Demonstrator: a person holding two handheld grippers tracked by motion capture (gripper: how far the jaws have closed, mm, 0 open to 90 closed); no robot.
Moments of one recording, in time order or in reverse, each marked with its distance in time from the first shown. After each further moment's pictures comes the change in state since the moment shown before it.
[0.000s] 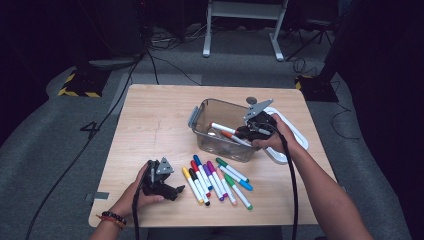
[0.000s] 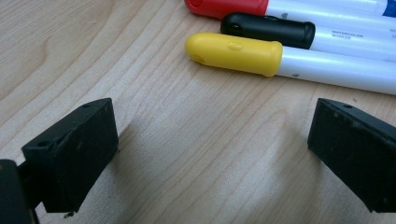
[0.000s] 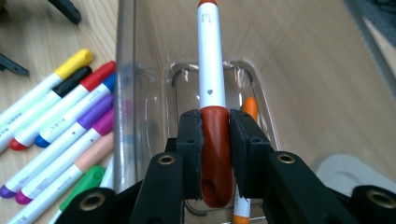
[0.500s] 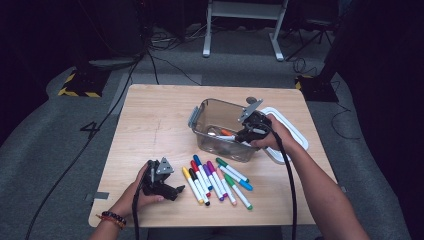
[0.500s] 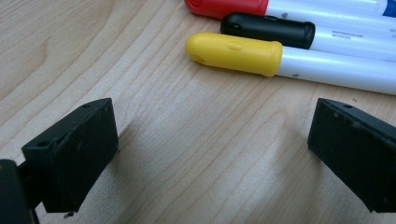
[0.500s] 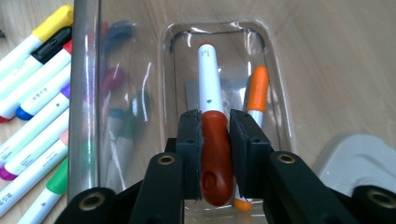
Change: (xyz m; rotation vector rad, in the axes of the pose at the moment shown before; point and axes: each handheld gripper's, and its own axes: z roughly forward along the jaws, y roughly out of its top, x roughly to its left) left arm 0.000 0.000 0.000 0.000 -0.001 0.001; right arm -0.007 0.000 0.021 0.145 0.048 -0.002
